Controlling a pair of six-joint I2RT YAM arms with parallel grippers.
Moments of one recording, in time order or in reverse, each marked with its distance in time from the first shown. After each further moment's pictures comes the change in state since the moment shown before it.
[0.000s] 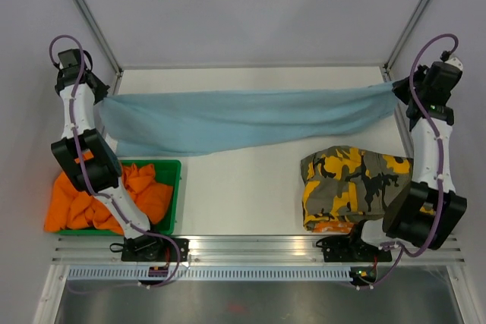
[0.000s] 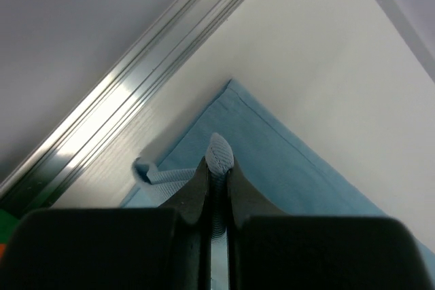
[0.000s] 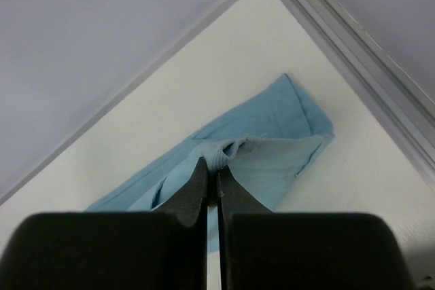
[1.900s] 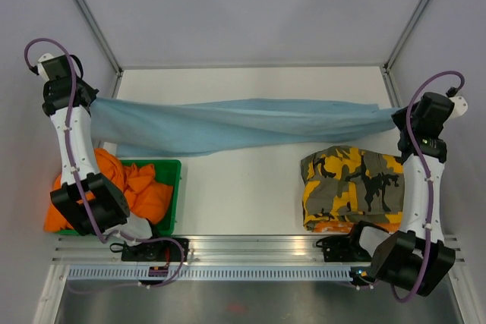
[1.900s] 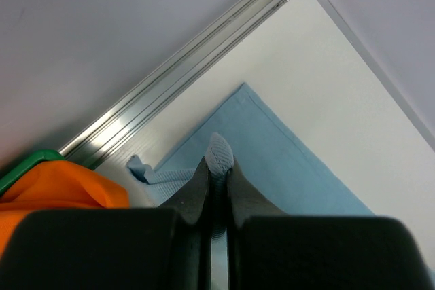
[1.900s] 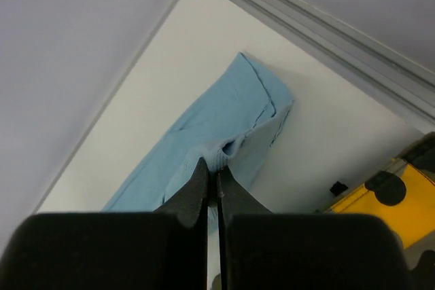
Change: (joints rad) left arm 0.011 -0.411 -0.221 0.009 -0.101 -0.018; right arm 0.014 -0.370 -0.291 -0.078 0.235 0.160
